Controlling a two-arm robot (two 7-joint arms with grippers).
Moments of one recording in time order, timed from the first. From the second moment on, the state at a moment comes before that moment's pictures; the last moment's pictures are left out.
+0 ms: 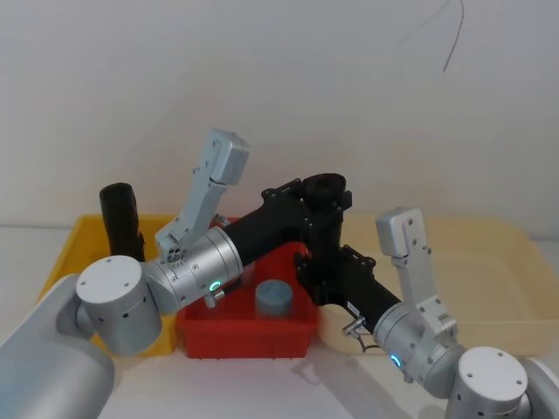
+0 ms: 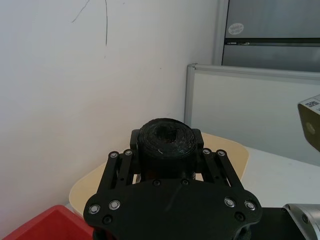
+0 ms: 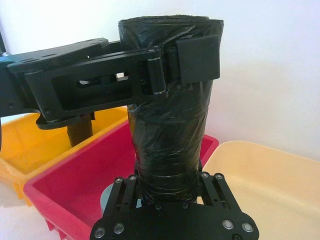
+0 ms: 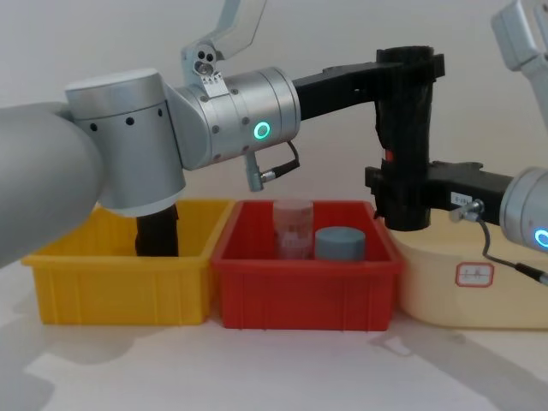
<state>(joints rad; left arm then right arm) -0.78 0.03 0.51 -1.00 -0.48 -0.08 -0.67 0.38 0.20 -0.32 -1.37 0.21 0.08 0.27</state>
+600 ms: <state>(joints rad) -0.77 0.03 0.51 -1.00 -0.48 -0.08 -0.67 0.39 0.19 -0.32 -1.37 0.21 0.08 0.28</state>
